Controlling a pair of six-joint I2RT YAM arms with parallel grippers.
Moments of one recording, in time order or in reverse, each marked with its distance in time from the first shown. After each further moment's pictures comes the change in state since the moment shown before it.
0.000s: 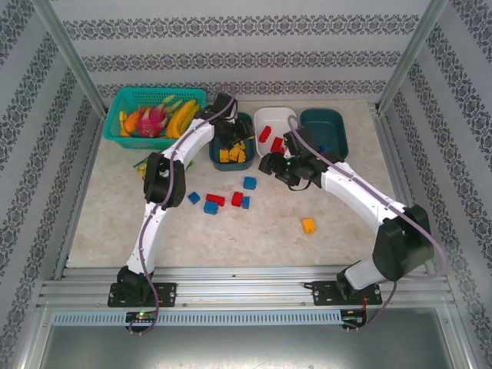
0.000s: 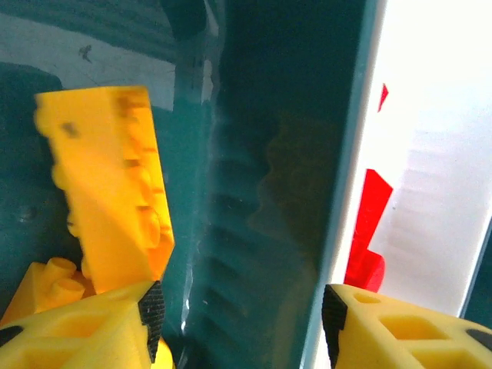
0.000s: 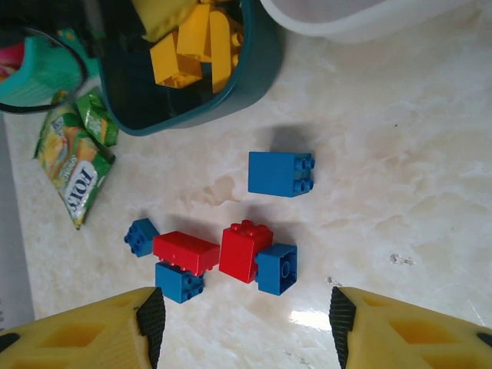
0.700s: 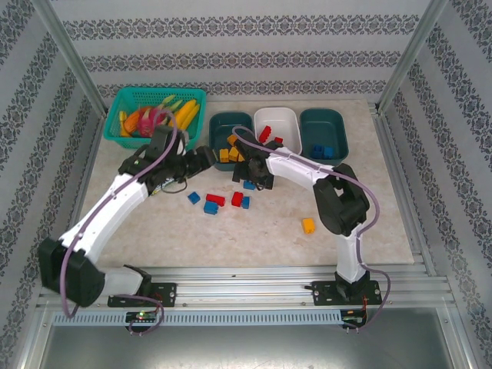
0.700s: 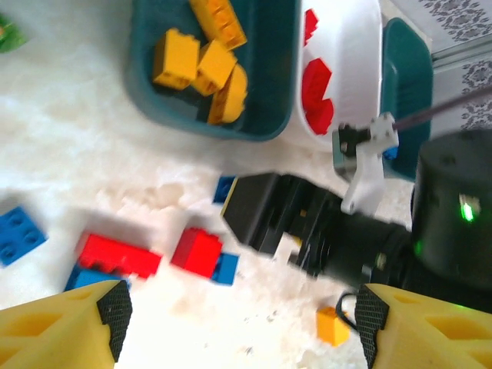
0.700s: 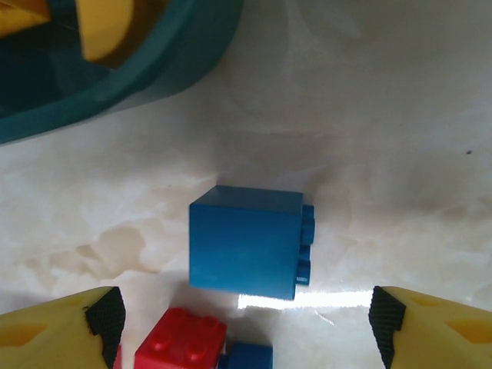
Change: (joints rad) left arm 0.001 -1.242 -1.192 0.145 -0.152 -0.007; right arm 0.159 0.531 0.368 -0.175 0.256 0.009
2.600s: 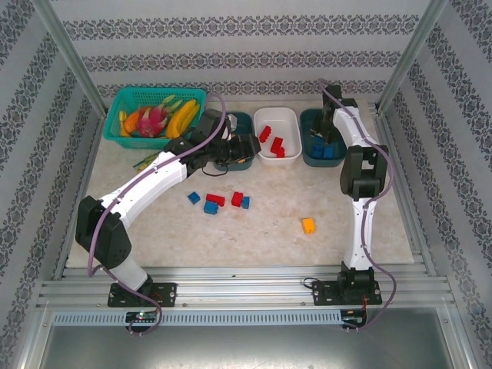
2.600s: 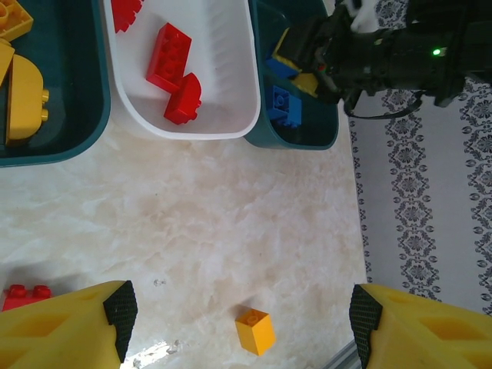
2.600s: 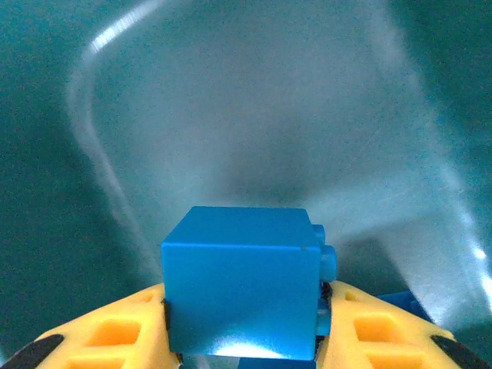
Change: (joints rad) left arm -0.214 0.367 0.336 0.139 0.037 -0.027; right arm -0.644 0.370 0.617 -0.220 -0.065 -0.329
